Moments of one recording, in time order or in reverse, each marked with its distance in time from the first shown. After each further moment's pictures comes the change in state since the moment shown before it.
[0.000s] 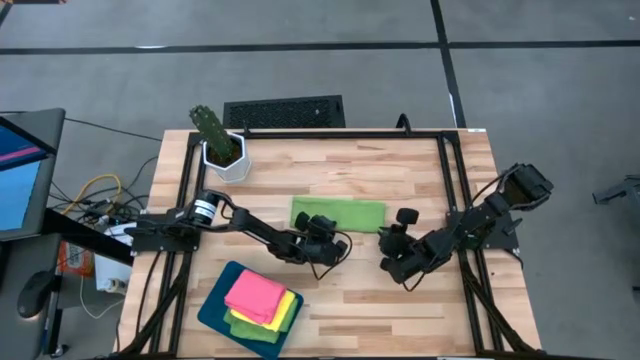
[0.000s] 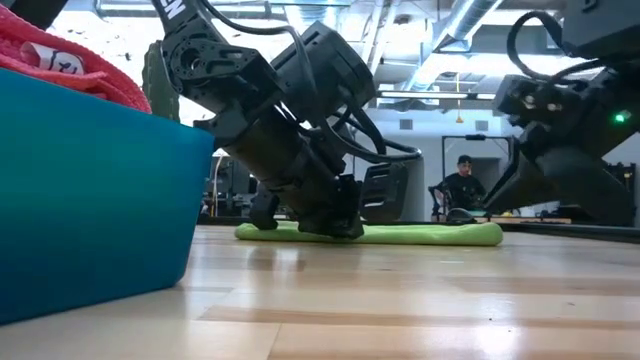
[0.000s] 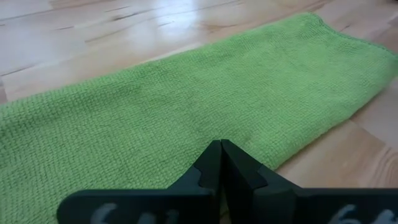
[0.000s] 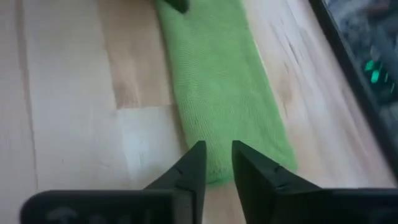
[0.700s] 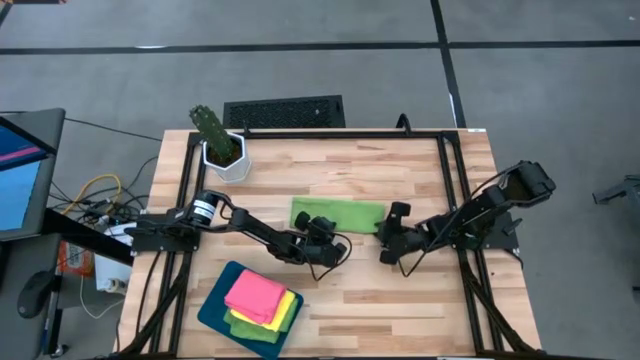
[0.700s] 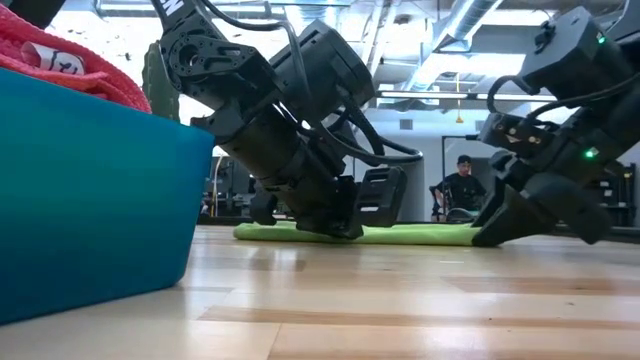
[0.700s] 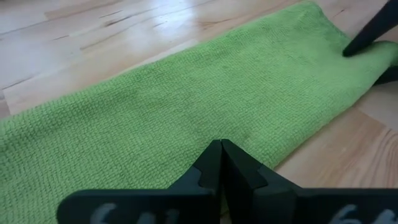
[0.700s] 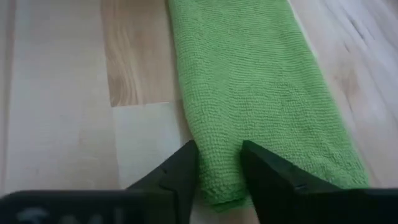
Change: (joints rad) left arm -0.006 -0.003 -0.001 -0.045 0.016 0.053; right arm -0.197 -0.016 -0.245 0.514 -0.278 -0.259
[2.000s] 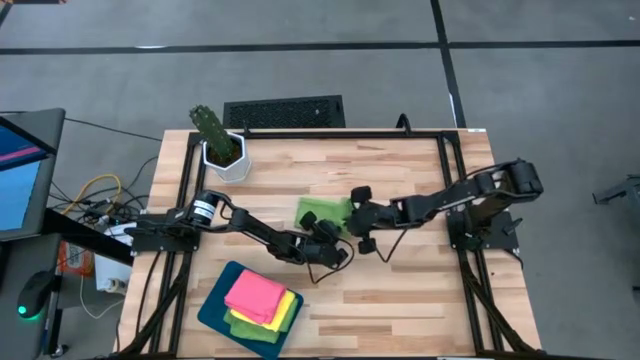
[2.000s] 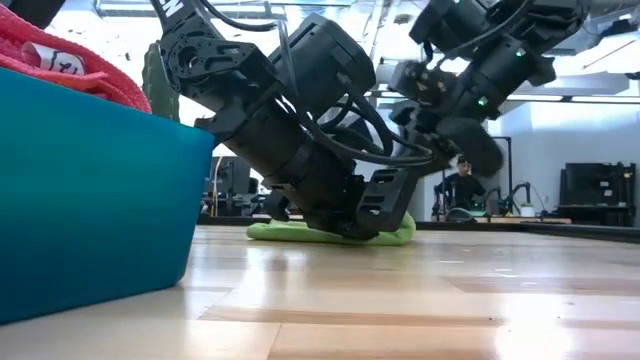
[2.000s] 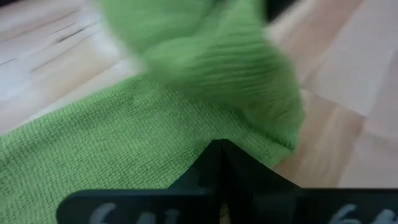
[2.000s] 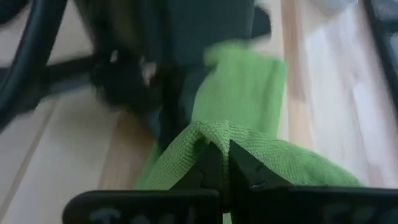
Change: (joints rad) left arm -0.001 0.003 -0.003 0.092 0.092 0.189; right arm -0.244 0.053 0.385 -0.115 -0.332 -0.590
